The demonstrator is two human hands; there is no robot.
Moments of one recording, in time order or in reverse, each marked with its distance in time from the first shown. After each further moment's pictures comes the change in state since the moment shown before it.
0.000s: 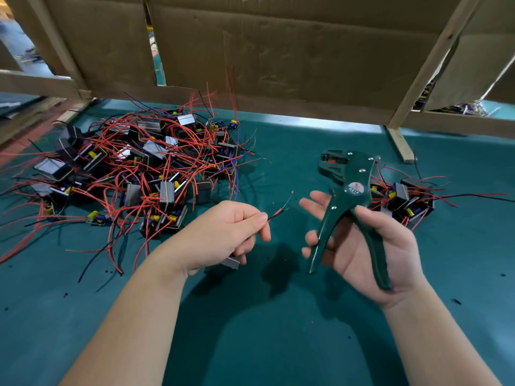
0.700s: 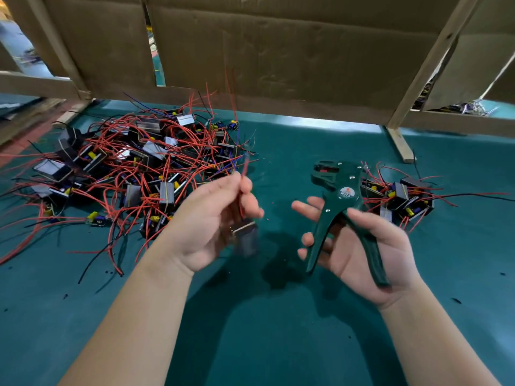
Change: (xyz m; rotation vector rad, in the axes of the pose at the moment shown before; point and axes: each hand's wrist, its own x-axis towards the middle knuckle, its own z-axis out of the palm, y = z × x) left_hand 0.003 0.010 -0.002 -0.768 0.177 0.100; right_hand 0.002 0.003 -0.002 0.015 -0.057 0.034
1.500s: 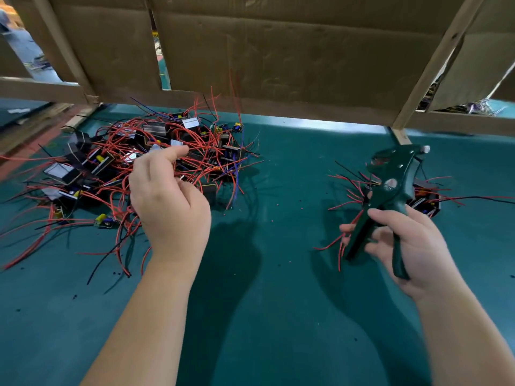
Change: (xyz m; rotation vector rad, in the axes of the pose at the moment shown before) left_hand 0.004 0.000 -0.026 1.197 0.920 0.815; right_hand -0.008 -0.020 -0.018 -0.383 0.520 -0.322
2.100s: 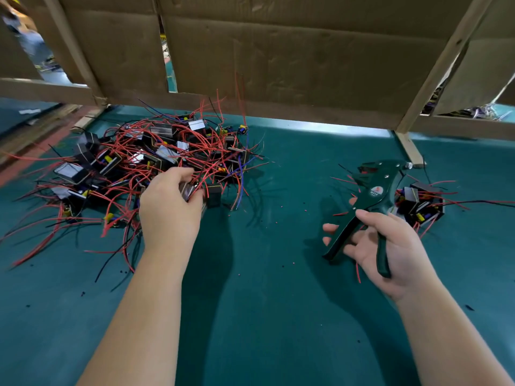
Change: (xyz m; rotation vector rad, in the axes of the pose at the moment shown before) left_hand 0.008 -0.032 0.002 0.095 -0.247 -0.167; right_hand 0.005 0.014 0.016 0.177 -0.069 0.107
